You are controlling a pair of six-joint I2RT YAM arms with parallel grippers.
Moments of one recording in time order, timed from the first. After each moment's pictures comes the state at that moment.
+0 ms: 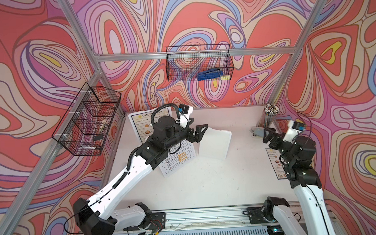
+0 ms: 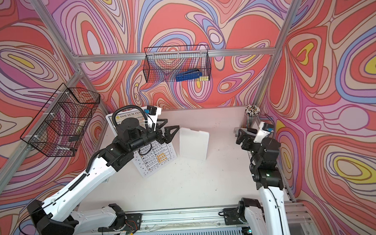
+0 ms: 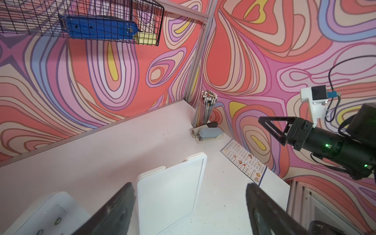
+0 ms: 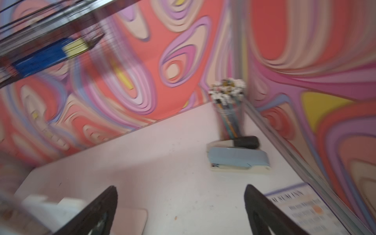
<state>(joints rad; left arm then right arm) -0.67 1.20 1.22 -0.16 0.20 -0.27 -0.25 0.66 0.72 -0.34 -0.03 0.37</state>
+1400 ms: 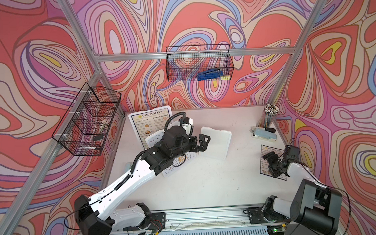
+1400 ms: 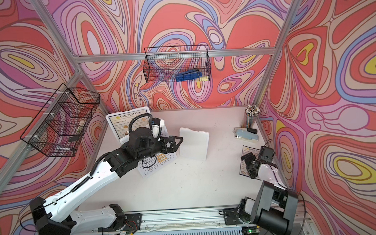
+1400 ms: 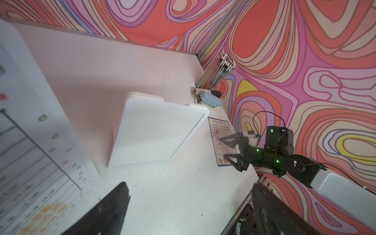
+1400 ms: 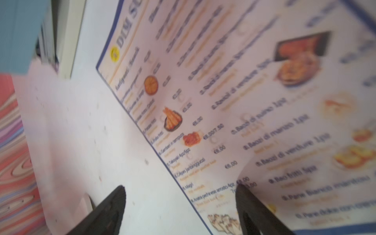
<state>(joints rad) -0.83 1.24 1.15 -0.37 0.03 -0.70 -0.42 1.18 0.49 -0.43 -0.30 0.78</state>
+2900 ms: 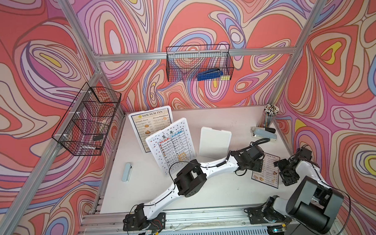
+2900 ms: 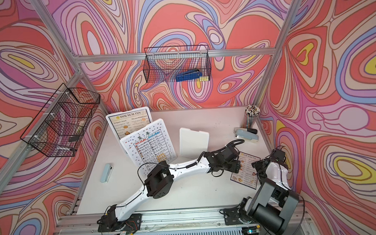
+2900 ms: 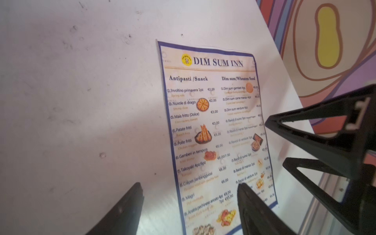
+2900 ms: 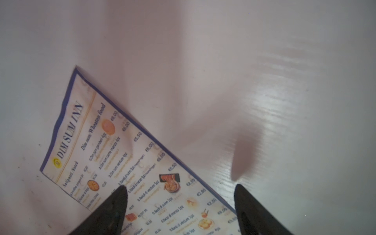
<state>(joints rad) -1.18 2.58 2.27 -0.51 0.00 -0.73 -0.68 1.25 0.61 -0.66 -0.12 0.67</state>
